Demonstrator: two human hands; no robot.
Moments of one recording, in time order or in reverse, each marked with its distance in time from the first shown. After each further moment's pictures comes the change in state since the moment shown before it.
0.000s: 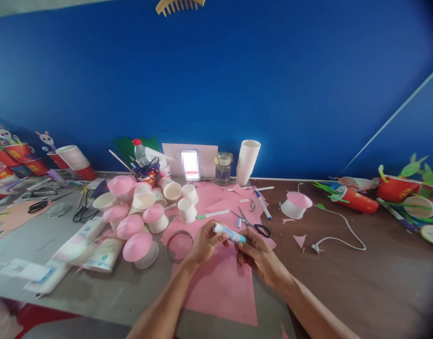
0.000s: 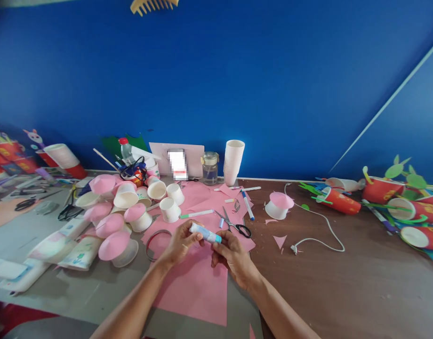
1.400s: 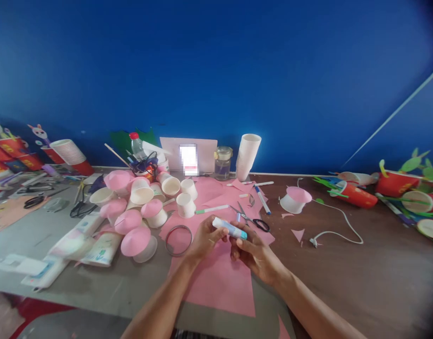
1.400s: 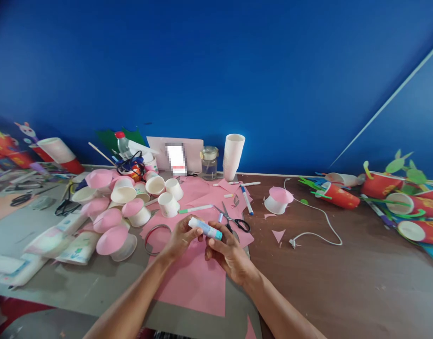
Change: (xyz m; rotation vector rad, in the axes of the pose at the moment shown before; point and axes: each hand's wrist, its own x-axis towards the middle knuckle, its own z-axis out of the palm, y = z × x) left_hand -0.002 0.001 0.008 -0.016 0.005 -0.001; right_hand -0.004 0.003 0.011 0.169 -0.036 -0.004
